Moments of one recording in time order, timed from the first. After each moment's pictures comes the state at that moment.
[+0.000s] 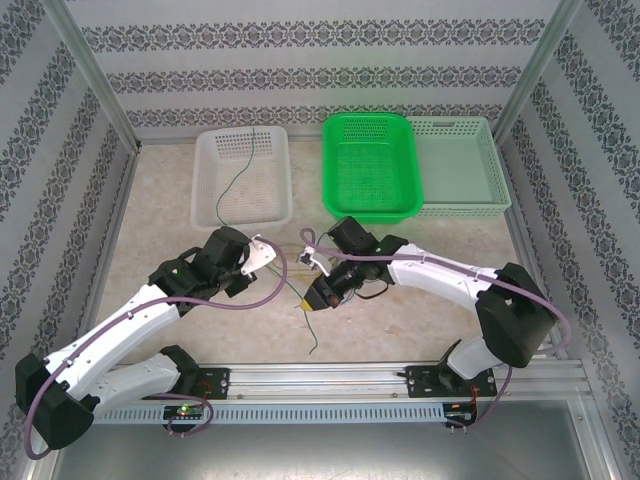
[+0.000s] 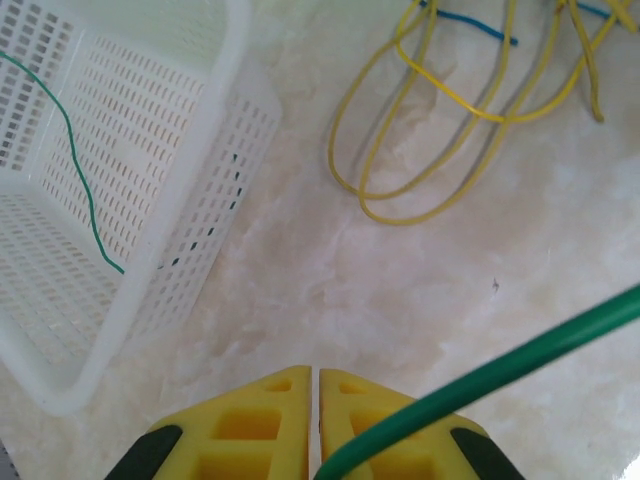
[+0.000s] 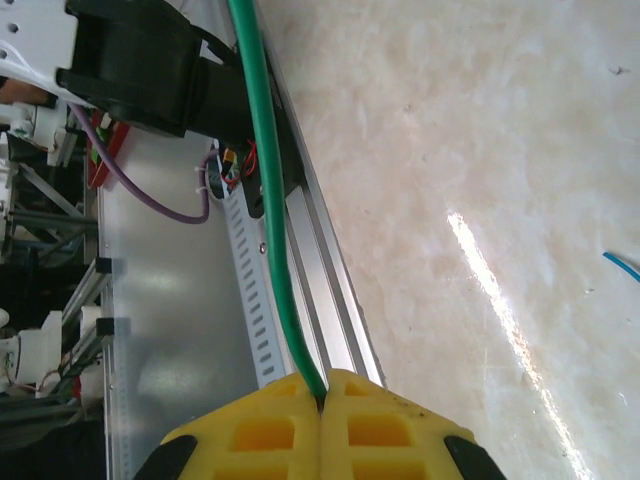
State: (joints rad) left arm -0.64 0.98 0.84 -0.76 -0.25 0.48; right arm 0.78 1.52 0.96 -0.51 -0.90 0.13
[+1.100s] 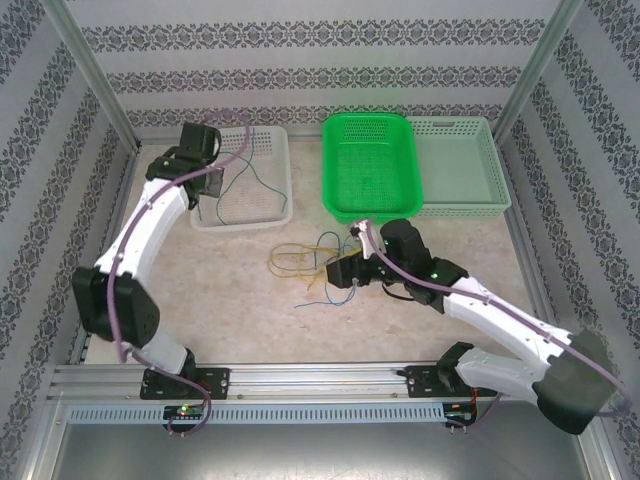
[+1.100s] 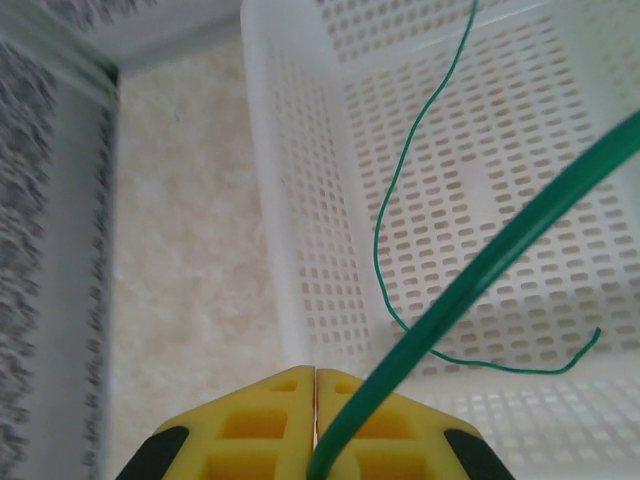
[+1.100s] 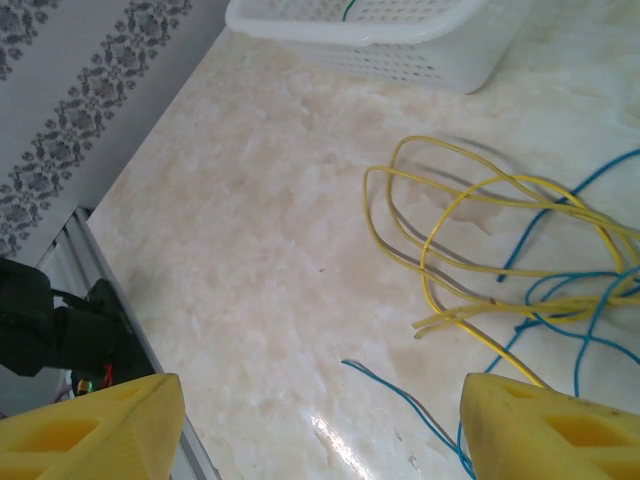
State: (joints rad) left arm -0.12 1.63 1.56 -0.87 -0.30 0.04; right arm 0.66 1.04 0.68 -0.22 -0.42 0.42
